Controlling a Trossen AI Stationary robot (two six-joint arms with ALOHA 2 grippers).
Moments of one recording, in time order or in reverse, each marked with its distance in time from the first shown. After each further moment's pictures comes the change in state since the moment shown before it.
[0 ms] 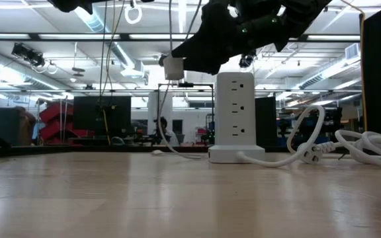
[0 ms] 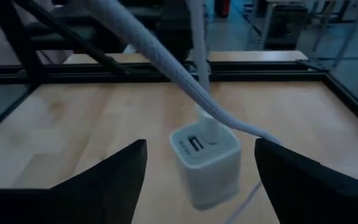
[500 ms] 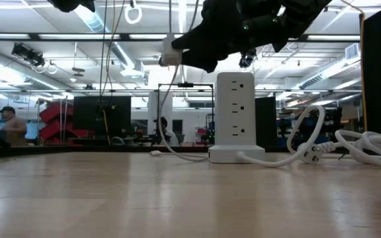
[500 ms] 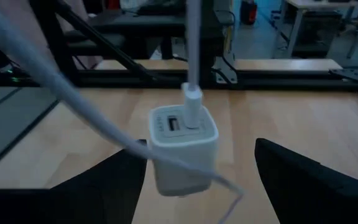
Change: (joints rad) left arm 0.002 0.000 0.000 0.108 0.056 0.000; right arm 0.000 0.000 0.000 0.042 -0.089 0.001
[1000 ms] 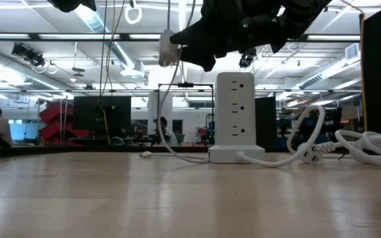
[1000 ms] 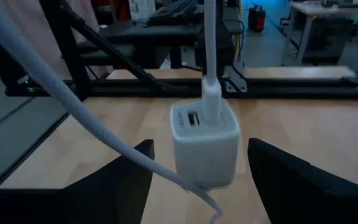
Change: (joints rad) left arm 0.000 0.000 0.000 0.035 0.036 -0.004; right arm 0.000 0.018 0.000 0.046 -0.016 0.037
